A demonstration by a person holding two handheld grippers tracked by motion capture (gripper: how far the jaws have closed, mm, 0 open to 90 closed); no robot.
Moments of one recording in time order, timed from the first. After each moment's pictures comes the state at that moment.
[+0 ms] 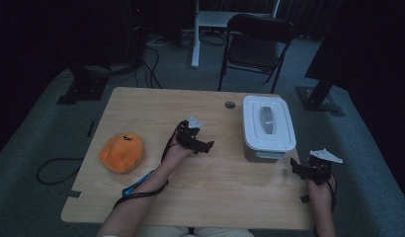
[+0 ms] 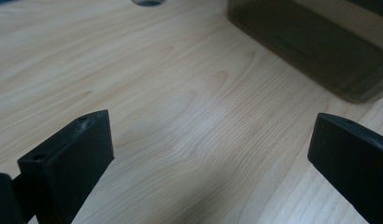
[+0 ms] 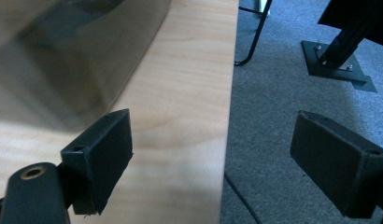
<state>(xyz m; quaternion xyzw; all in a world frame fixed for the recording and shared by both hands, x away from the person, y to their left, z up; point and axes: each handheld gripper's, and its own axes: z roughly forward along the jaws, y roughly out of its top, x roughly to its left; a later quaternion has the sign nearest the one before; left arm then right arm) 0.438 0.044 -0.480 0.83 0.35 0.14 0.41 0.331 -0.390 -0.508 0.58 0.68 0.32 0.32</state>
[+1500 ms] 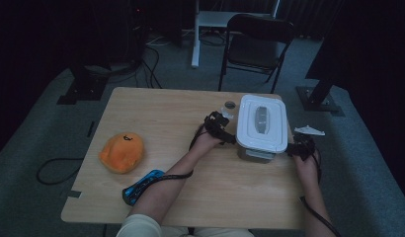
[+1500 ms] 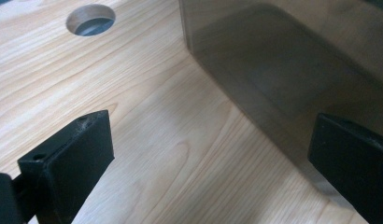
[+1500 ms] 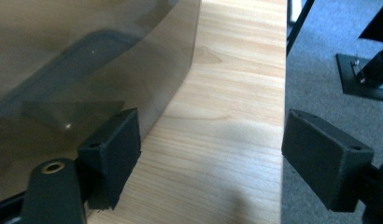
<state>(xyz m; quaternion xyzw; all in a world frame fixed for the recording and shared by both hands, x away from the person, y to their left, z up) 0.480 -0.045 -0.479 0.86 0.33 0.14 0.36 0.412 -0.364 -0.496 0.55 0.71 0.35 0.28</state>
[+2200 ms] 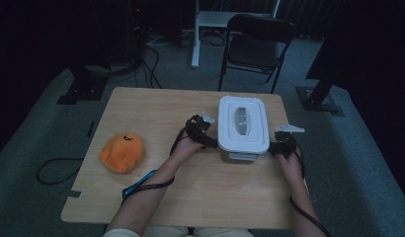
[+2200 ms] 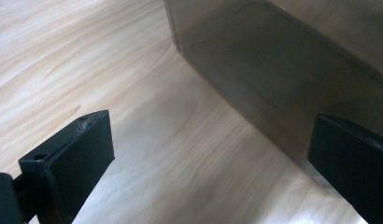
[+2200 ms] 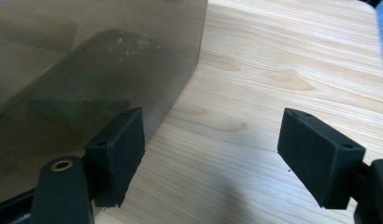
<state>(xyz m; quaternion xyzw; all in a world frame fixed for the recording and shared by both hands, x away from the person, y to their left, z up) 0.457 0.019 -0.474 0.86 0.35 0.15 0.34 0.421 -0.306 -0.494 0.50 0.74 0.37 0.25</state>
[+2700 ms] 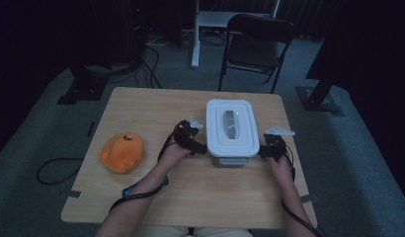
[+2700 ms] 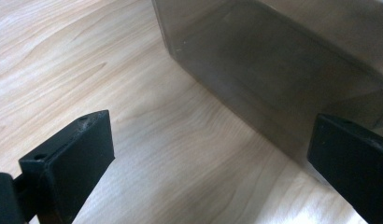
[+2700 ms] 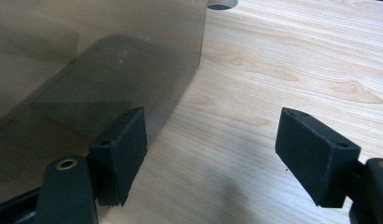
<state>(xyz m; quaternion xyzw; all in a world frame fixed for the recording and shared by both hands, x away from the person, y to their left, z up) 0.433 0.056 -0.475 0.85 0.36 0.15 0.34 0.412 -0.273 -0.498 0.48 0.75 0.39 0.23</state>
